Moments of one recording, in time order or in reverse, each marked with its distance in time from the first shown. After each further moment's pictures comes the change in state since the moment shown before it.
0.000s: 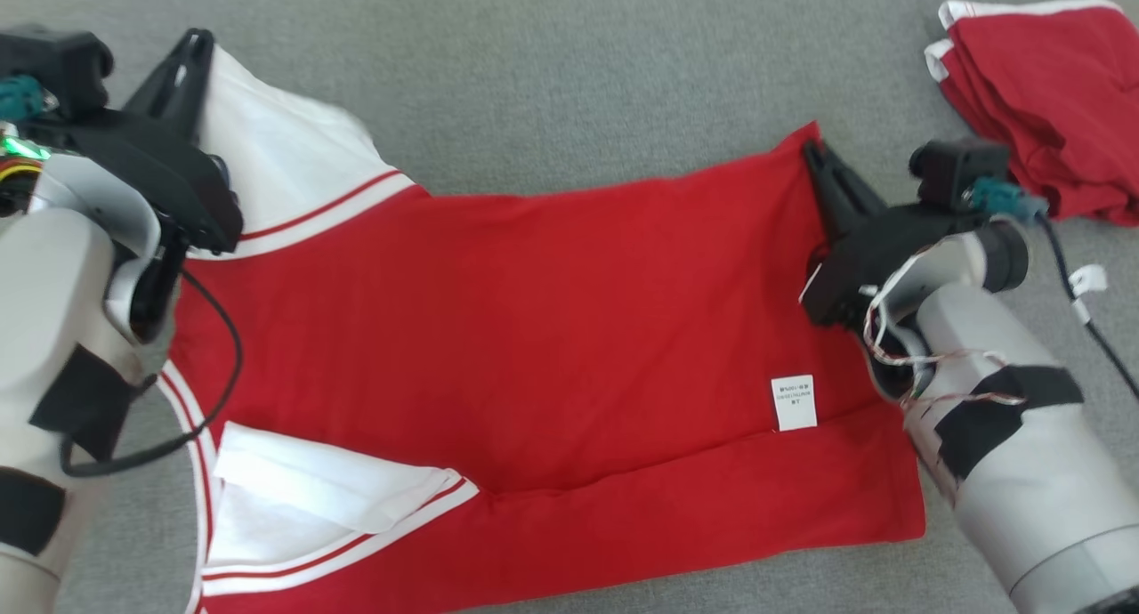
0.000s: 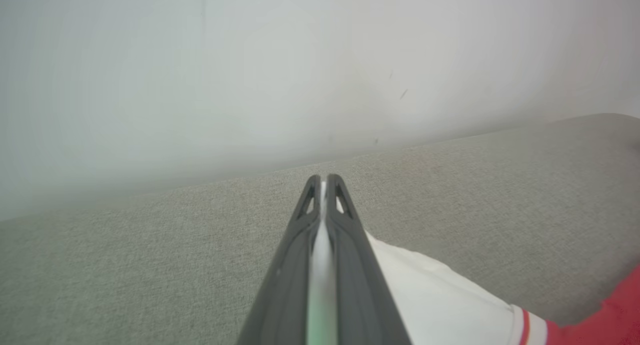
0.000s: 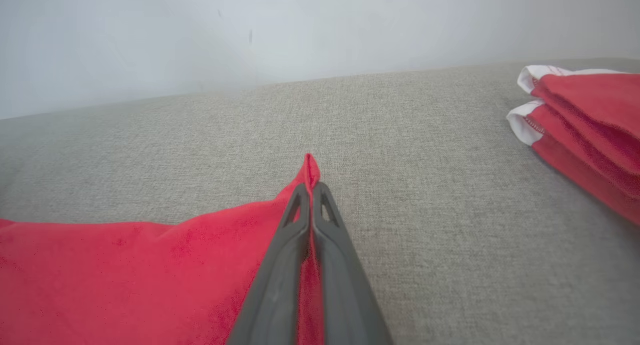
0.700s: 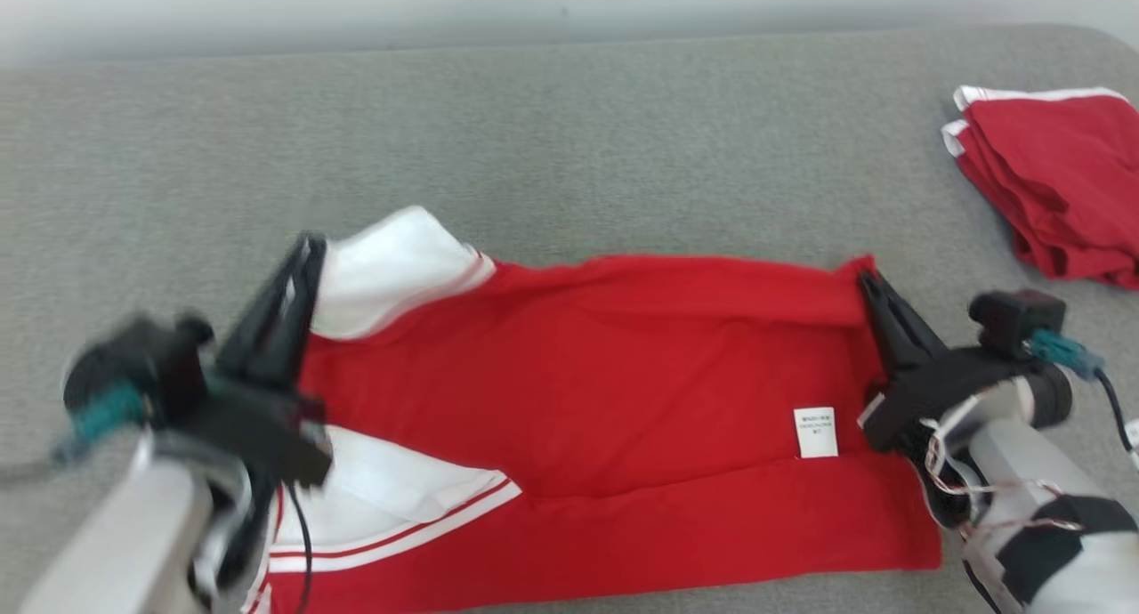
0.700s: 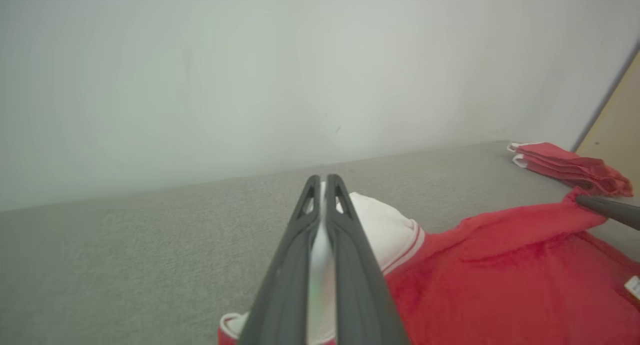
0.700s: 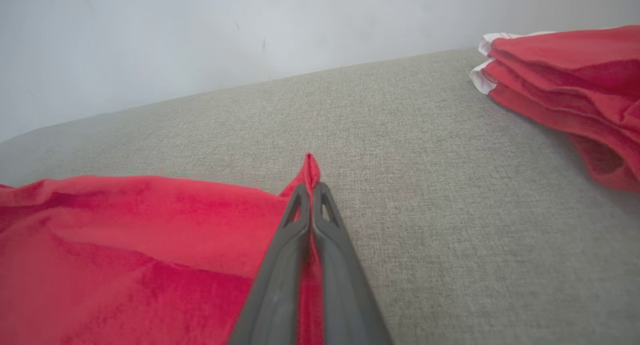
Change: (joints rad) left arm 0.541 0.070 0.062 -0.578 0.056 0.081 -0.170; right arm 0.273 -0.134 0.067 -0.126 0.167 0.000 -0.123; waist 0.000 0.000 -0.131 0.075
